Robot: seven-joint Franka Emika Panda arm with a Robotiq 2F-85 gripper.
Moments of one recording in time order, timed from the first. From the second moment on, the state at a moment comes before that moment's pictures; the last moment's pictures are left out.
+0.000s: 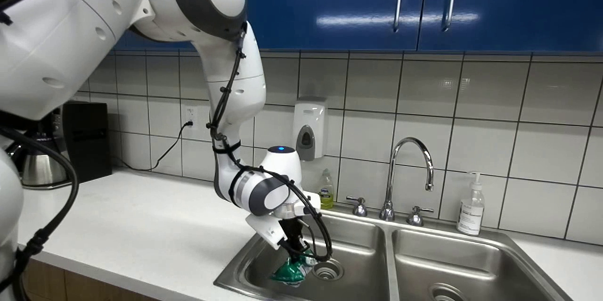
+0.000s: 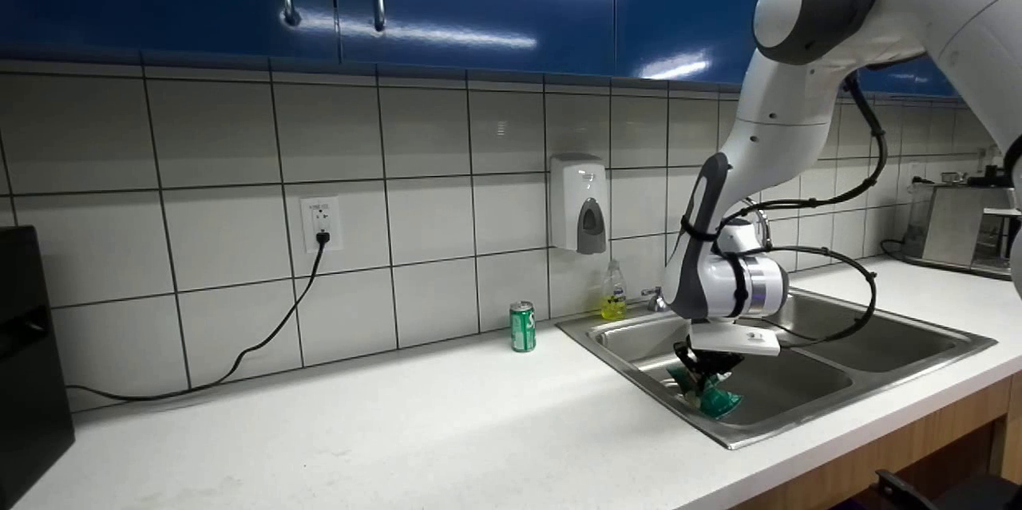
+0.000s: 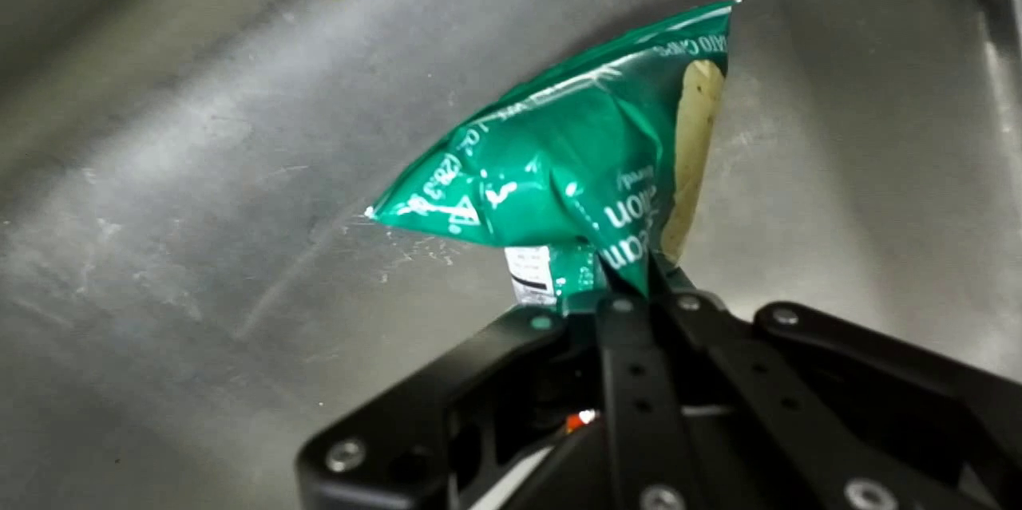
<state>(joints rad) -0.22 0.61 -0.05 -2.28 0.17 3.12 0.06</state>
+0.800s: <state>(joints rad) -0.25 0.80 -0.04 -2.07 0.17 3.12 0.06</state>
